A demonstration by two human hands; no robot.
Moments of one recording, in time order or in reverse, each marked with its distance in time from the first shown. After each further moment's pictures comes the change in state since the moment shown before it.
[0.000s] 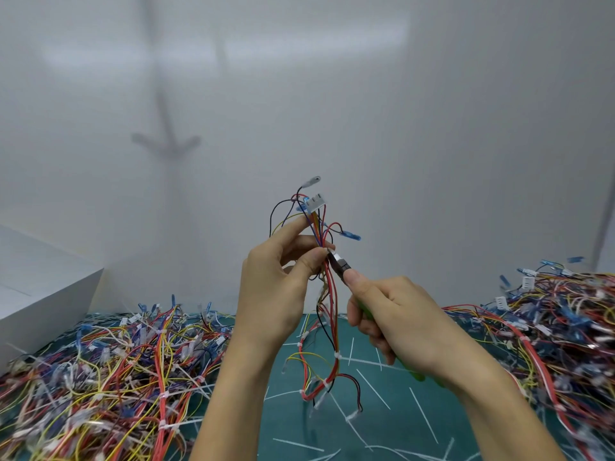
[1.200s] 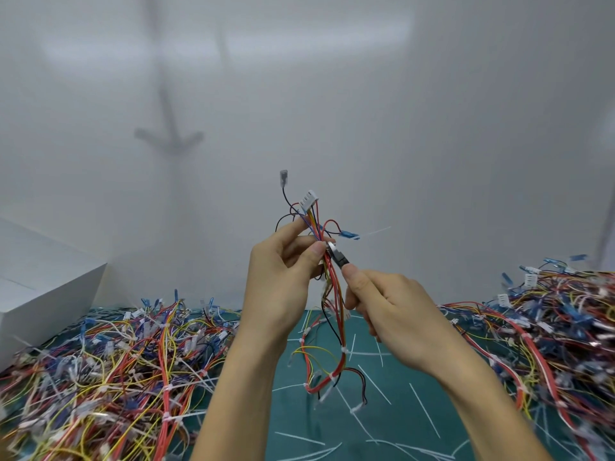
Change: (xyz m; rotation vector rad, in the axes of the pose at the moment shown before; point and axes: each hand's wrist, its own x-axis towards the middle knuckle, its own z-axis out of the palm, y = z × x) left_hand -0.004 0.005 0.005 -0.169 0.038 -0.185; right_hand 0.004 0.003 0.008 -0.132 0.136 -0.094
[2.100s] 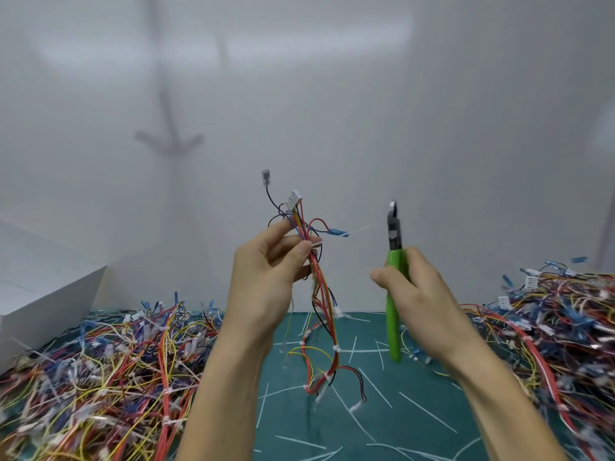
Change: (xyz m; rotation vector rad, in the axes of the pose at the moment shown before) left_hand 0.003 0.004 -0.013 0.012 0.034 -0.014; right_hand 0.003 0.009 -0.013 0.201 0.177 0.081
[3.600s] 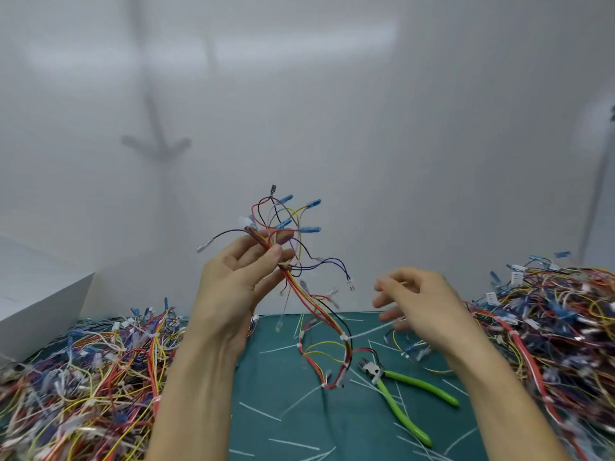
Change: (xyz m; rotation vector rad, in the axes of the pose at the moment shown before) left_hand 0.004 -0.004 -0.020 -0.253 -0.014 -0.142; right_hand 0.006 0.022 -0.016 -0.053 0.000 0.261
